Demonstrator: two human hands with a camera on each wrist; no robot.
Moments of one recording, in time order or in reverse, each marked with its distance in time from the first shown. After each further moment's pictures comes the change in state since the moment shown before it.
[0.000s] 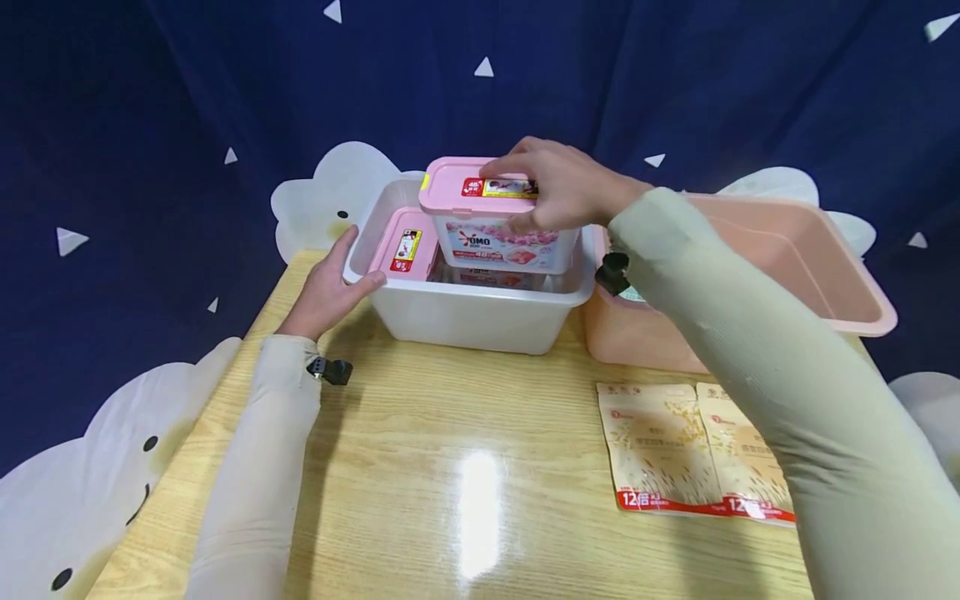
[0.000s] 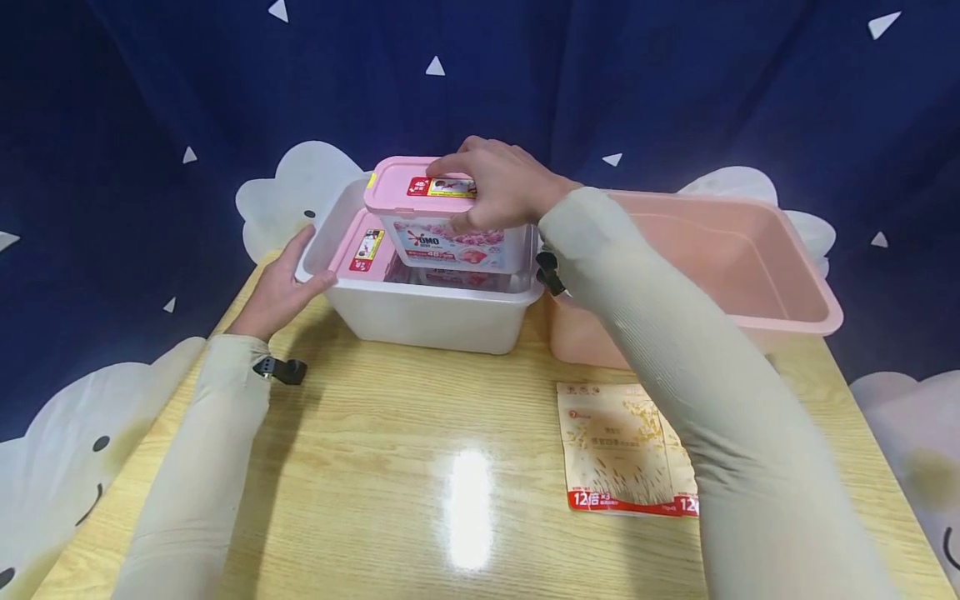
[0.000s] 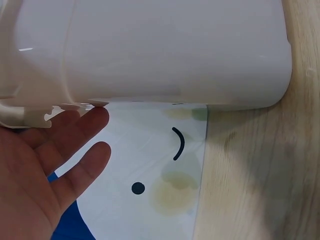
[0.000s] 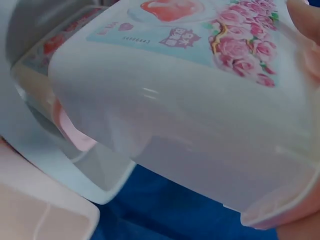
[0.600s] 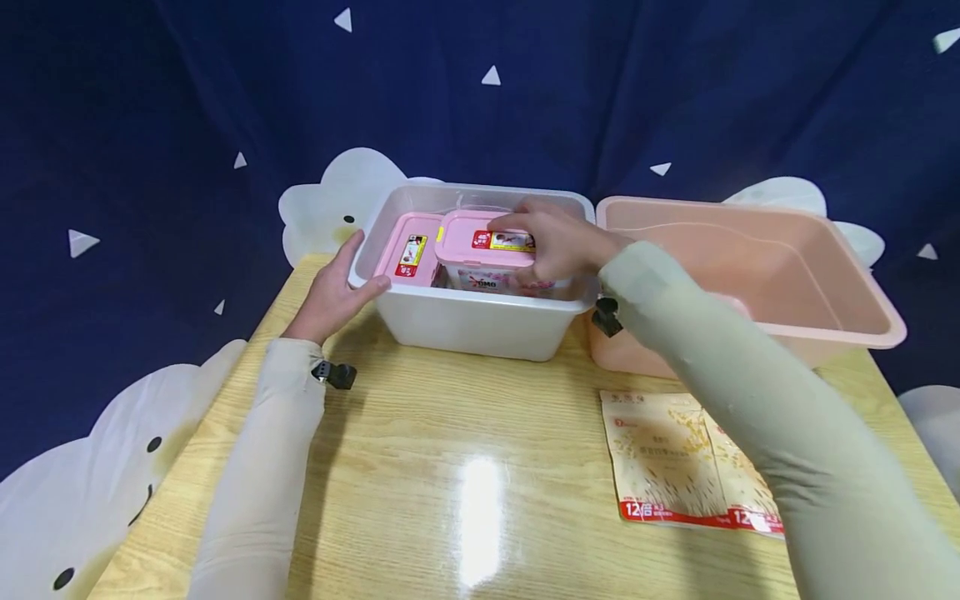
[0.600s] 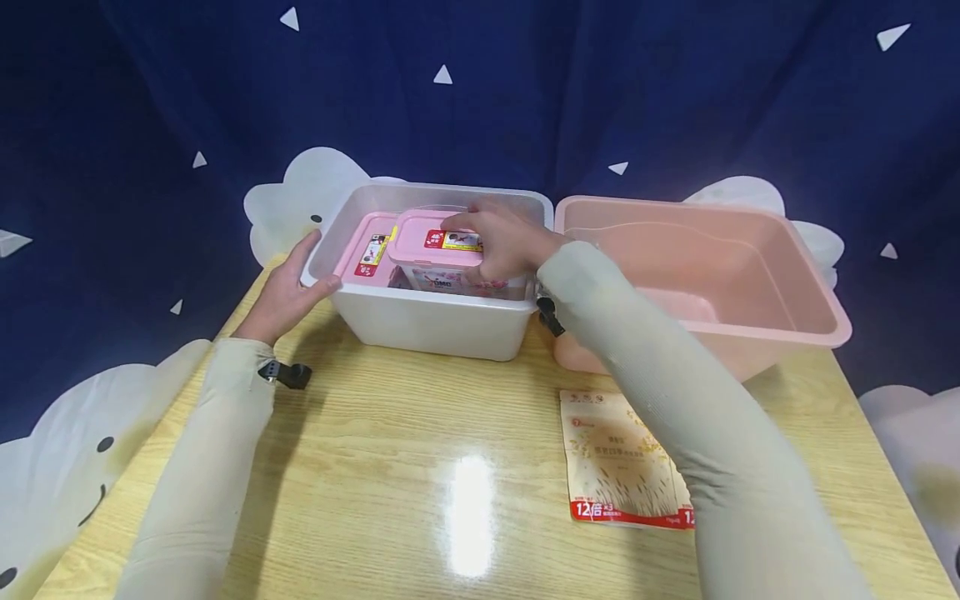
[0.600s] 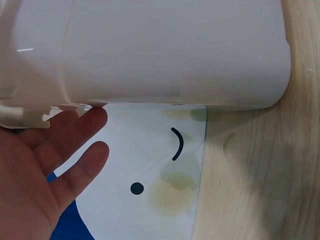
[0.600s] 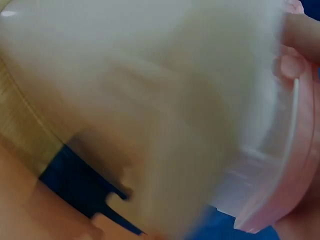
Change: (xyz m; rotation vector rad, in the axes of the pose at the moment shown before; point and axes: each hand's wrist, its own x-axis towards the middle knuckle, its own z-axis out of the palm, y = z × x) left_hand -0.002 -0.001 0.005 -0.036 0.009 -0.008; right_hand 0.002 0.020 0.061 0.012 -0.079 -0.039
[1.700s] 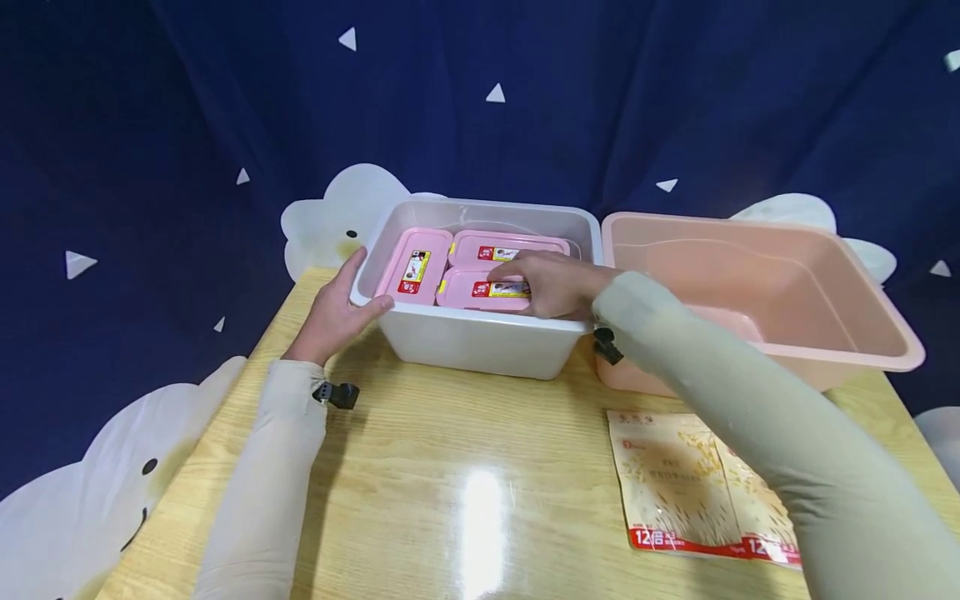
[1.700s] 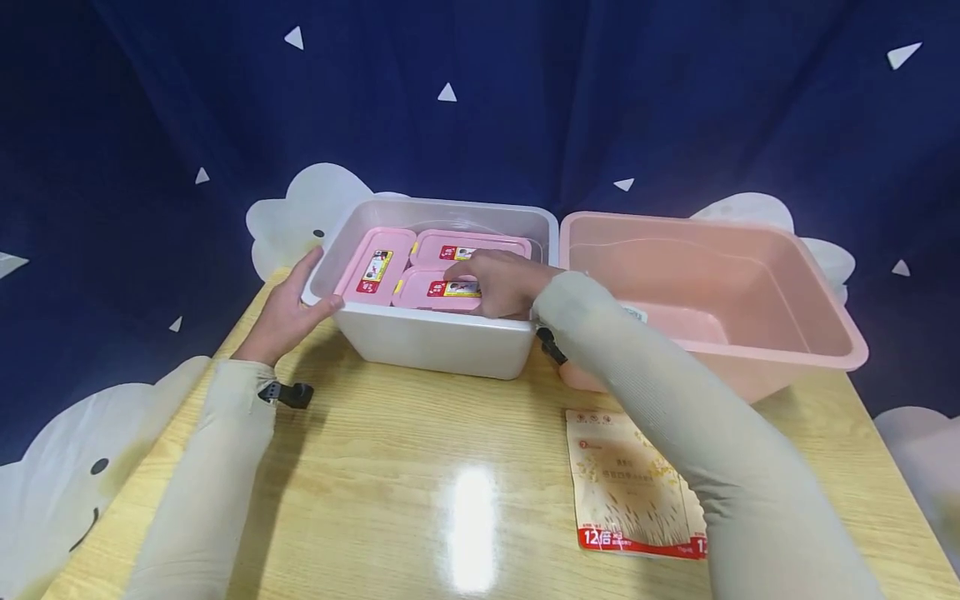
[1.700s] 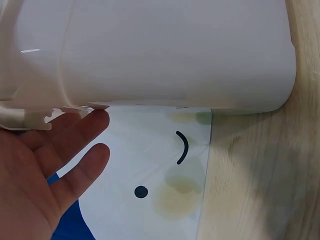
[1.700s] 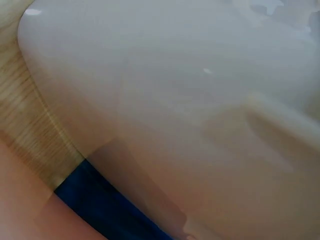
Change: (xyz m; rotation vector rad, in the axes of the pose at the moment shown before) left_hand -0.011 0.005 -0.001 -0.017 -0.006 -0.026; right_hand 0.002 0.002 0.029 0.034 -0.124 -0.078
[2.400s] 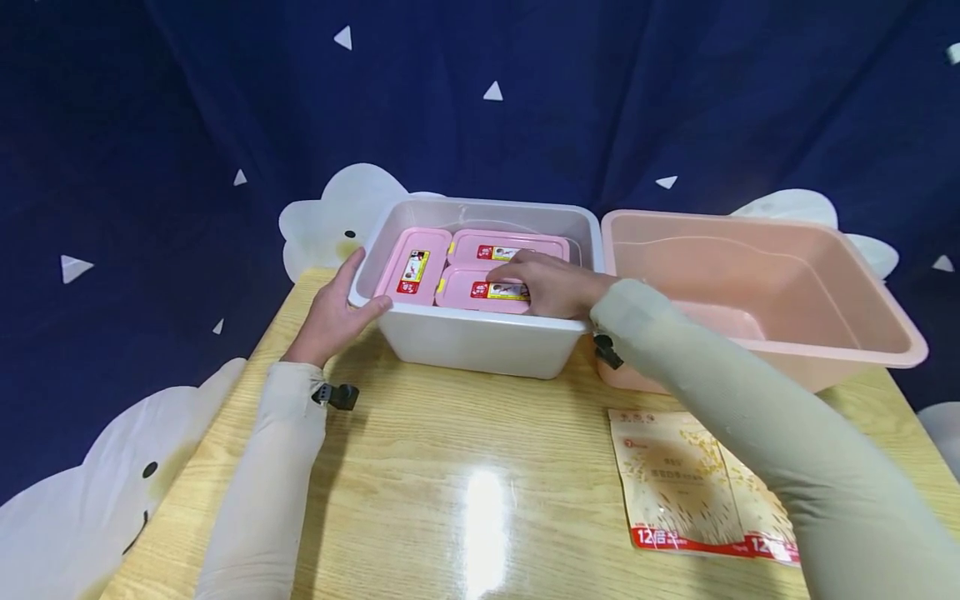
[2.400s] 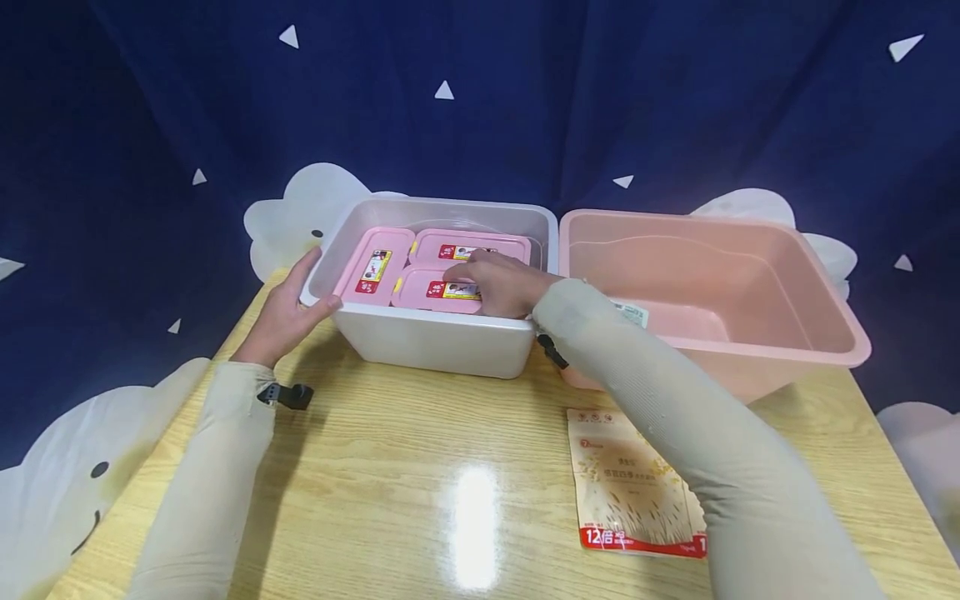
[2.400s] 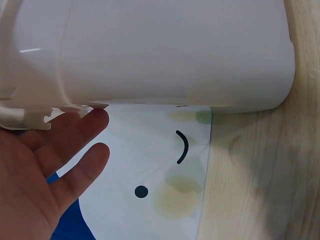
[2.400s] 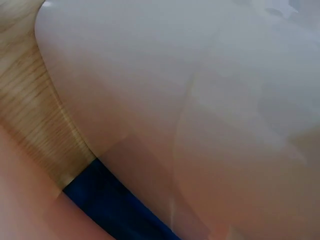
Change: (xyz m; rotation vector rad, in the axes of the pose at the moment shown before) left_hand -0.001 0.000 0.001 0.020 0.019 0.003; right_hand -0.002 0.007 0.014 0.052 0.084 -0.021
